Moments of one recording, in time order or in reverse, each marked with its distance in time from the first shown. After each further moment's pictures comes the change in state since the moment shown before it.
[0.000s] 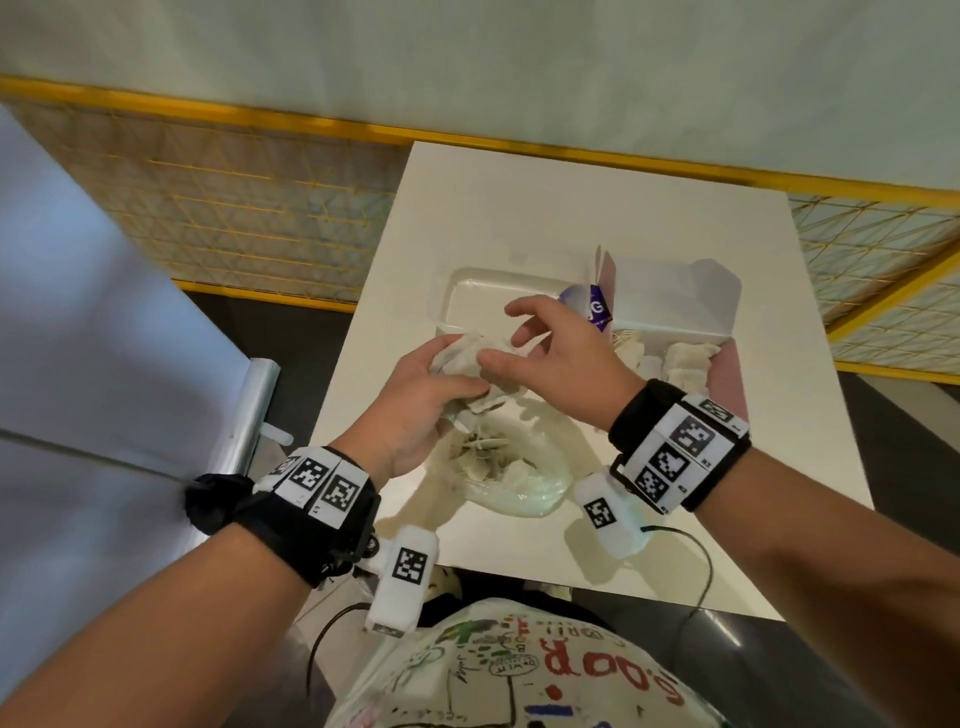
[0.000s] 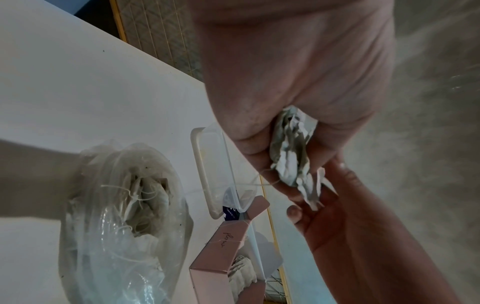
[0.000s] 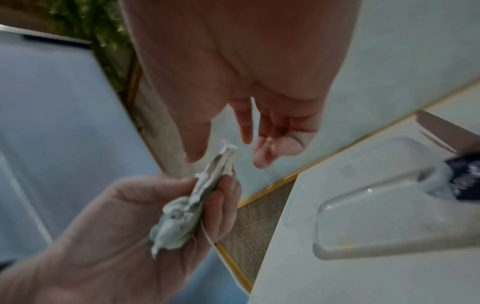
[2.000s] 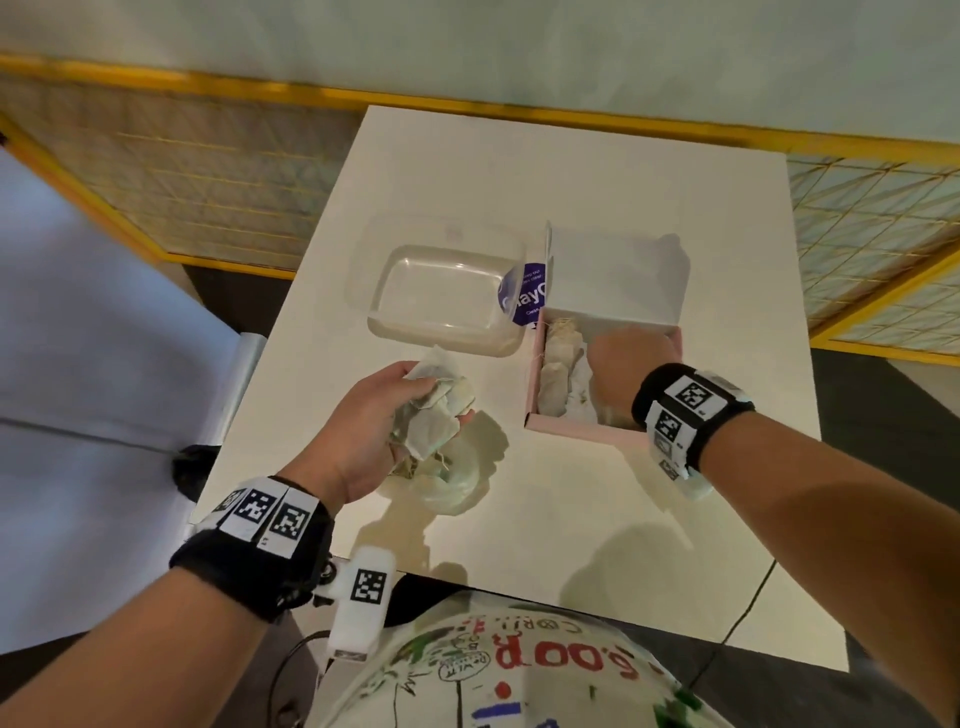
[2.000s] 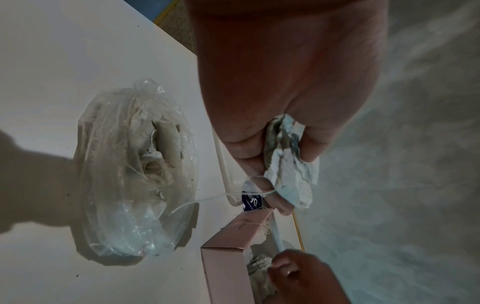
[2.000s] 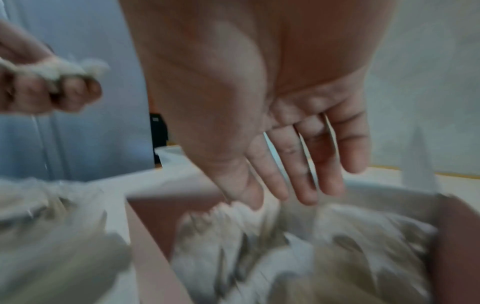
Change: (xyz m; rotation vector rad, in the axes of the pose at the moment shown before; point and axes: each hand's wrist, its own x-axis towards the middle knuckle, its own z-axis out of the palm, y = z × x) left_hand 0.024 -0.051 0.080 0.031 0.185 -0.122; right_hand 0.026 0.158 -0.117 -1.366 -0.238 0.022
